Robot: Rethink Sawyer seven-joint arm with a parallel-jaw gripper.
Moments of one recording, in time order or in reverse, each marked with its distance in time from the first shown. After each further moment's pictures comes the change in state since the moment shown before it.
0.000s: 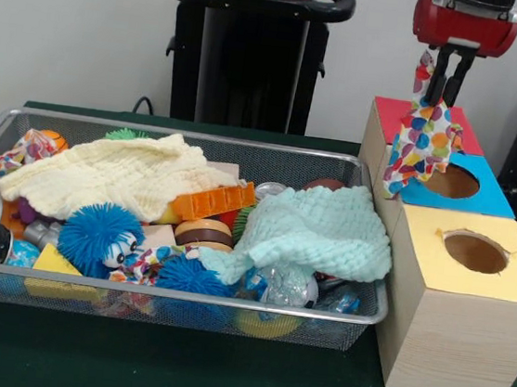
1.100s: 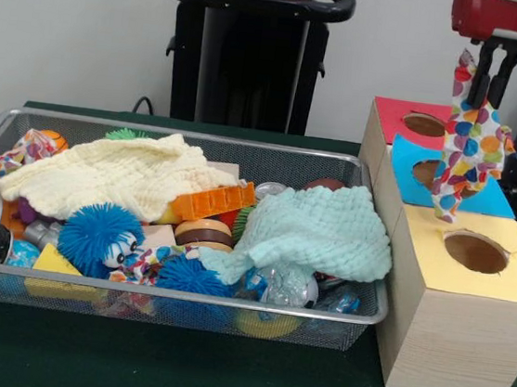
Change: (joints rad) arm 0.016 0.007 -0.001 -0.104 0.034 0.000 0.000
